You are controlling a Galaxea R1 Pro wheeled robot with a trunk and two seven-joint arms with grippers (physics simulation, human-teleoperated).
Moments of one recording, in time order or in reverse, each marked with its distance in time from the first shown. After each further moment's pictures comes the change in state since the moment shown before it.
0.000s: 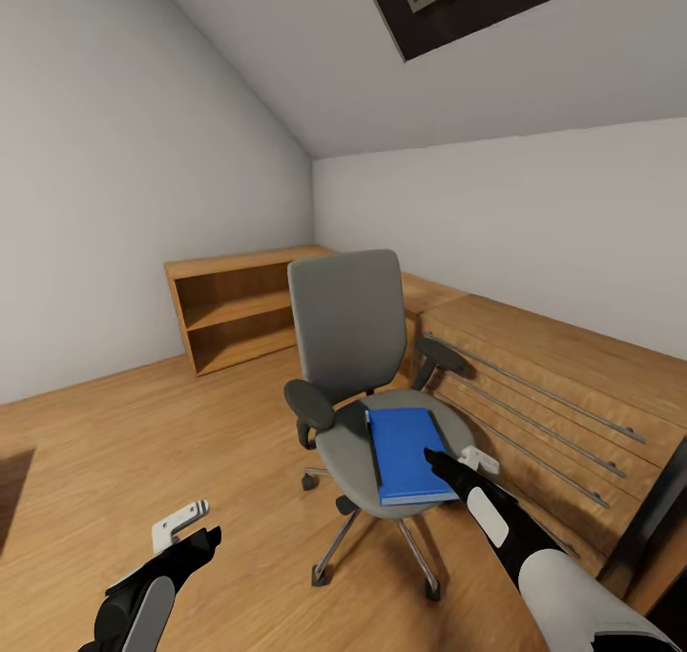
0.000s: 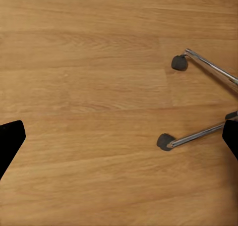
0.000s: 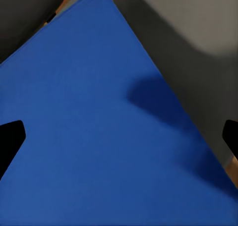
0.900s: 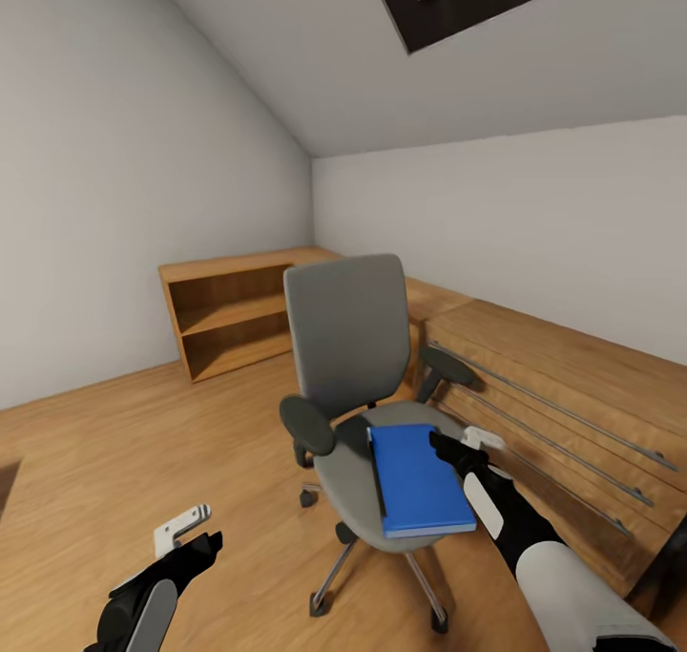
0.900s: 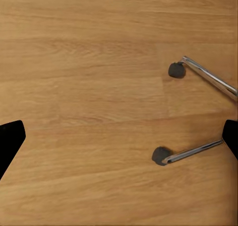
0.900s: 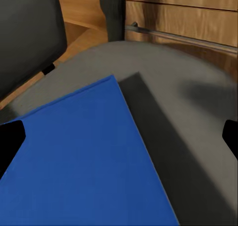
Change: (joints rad) left arm 0.000 0.000 -0.007 0.025 -0.005 -0.003 0.000; right arm 0.000 0.007 0.009 -0.123 0.173 -0.008 -0.116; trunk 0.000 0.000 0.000
